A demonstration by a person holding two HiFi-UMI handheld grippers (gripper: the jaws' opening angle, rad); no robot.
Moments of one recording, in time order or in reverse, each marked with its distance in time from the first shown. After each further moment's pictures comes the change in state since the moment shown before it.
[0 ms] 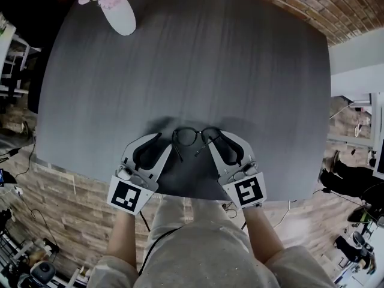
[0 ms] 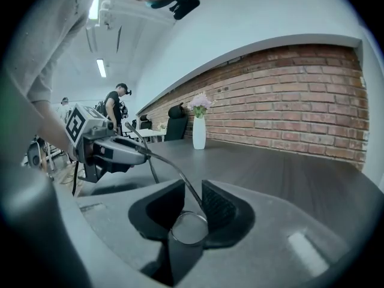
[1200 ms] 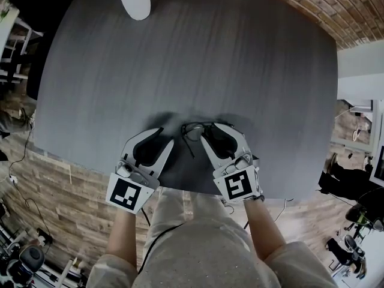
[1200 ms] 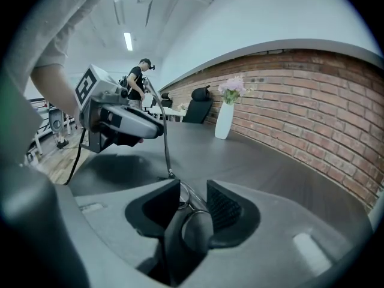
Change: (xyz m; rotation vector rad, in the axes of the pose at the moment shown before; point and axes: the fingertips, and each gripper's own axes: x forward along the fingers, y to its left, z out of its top) left arm -0.029 0.017 -0.014 -0.052 -0.021 0.031; right arm 0.039 0.048 -0.022 -0.251 0.158 0.096
